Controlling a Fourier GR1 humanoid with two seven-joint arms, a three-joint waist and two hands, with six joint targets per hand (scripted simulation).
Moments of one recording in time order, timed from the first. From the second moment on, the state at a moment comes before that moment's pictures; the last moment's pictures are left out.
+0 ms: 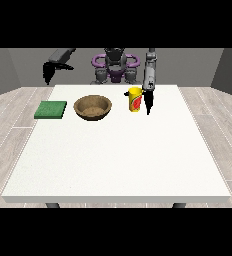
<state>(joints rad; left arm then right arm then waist) -0.47 0.04 0.20 -0.73 0.05 0.14 -0.81 -0.17 -0.24 -0.24 -1.46 -0.19 0.30 -0.25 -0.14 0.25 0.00</state>
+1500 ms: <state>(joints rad) -0.70 0.33 -0.06 -0.59 -0.44 0.49 -0.35 -0.16 -0.33 -0.31 -1.22 -0.22 0.38 -0.23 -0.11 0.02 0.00</state>
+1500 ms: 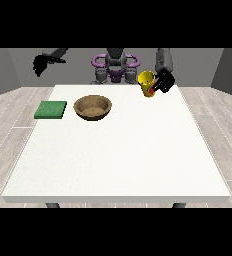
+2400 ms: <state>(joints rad) -0.94 0.23 -0.38 -0.56 -0.97 0.50 0.20 -0.18 -0.37 -0.34 -1.08 -0.23 0.45 -0.26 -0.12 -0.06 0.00</state>
